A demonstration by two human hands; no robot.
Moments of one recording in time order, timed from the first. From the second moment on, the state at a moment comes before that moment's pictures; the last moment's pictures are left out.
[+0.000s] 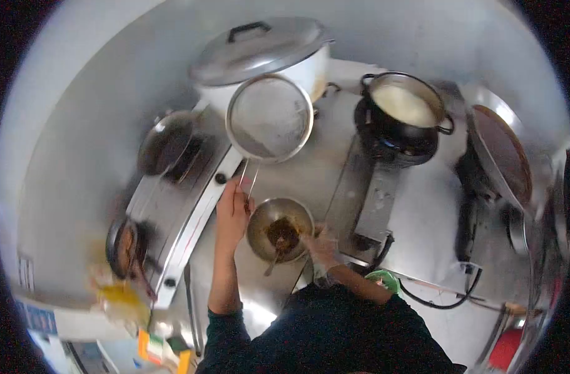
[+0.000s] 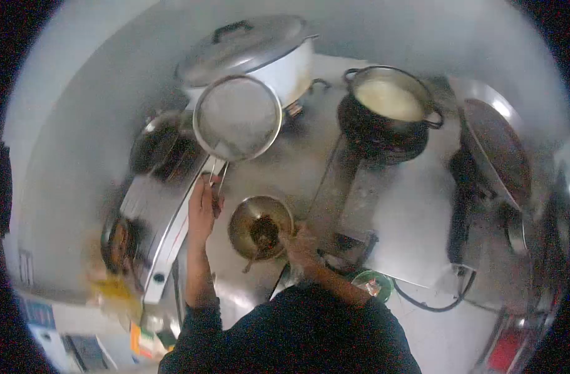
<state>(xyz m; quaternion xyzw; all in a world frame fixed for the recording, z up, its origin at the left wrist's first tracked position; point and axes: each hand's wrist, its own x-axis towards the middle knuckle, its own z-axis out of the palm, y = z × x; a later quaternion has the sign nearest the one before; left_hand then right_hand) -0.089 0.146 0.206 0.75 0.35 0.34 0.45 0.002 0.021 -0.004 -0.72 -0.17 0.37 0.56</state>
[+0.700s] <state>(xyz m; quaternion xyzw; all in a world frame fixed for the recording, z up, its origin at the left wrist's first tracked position) 0.298 0.187 0.253 0.97 -0.01 0.14 -0.19 0.031 0.006 0.023 -0.51 -0.14 0.59 0.61</state>
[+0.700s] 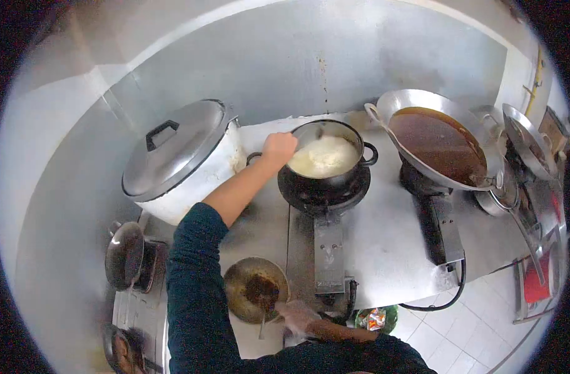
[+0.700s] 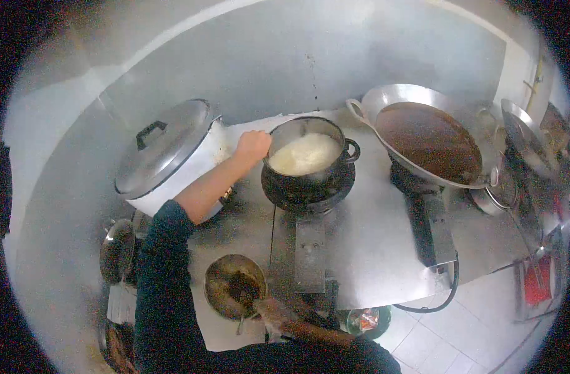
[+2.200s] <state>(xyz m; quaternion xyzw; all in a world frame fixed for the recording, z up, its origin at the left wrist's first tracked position) 0.237 0.190 0.268 0.98 0.10 0.18 -0.05 0.052 -0.082 -0.022 -0.18 0.30 0.47 0.81</state>
